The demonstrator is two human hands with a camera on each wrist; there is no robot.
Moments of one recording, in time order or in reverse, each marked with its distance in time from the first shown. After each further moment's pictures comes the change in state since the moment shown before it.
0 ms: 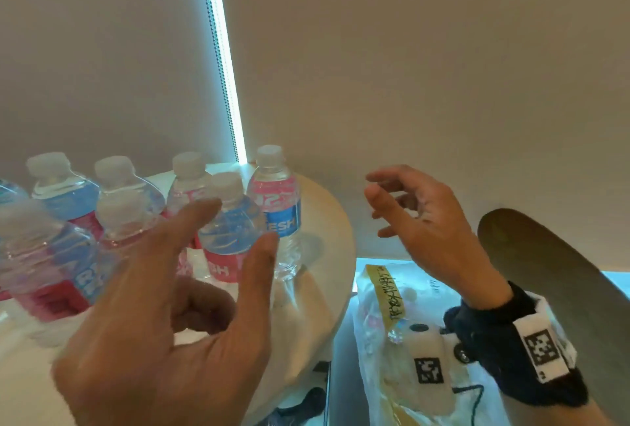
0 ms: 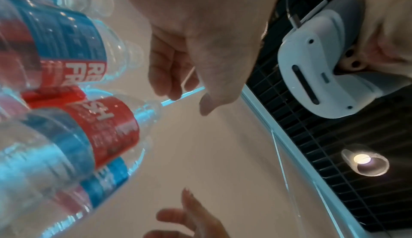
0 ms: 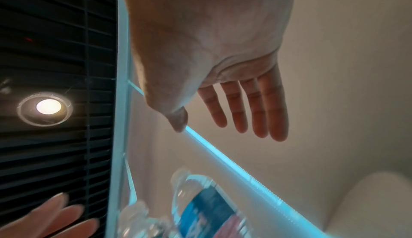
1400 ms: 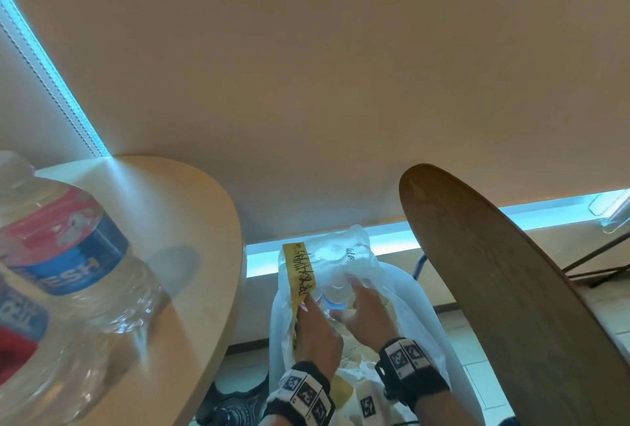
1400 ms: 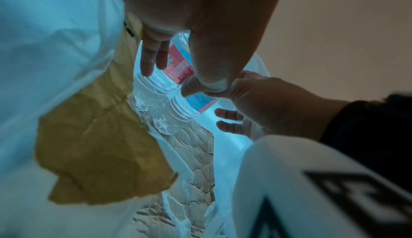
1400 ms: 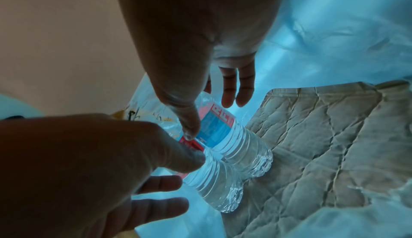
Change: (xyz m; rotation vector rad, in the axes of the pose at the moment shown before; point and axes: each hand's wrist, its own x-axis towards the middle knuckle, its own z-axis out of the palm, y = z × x) left_hand -0.159 -0.142 0.326 0.211 -0.804 -0.459; right_hand -0.114 0.286 0.017 -0.422 -0.074 0.559
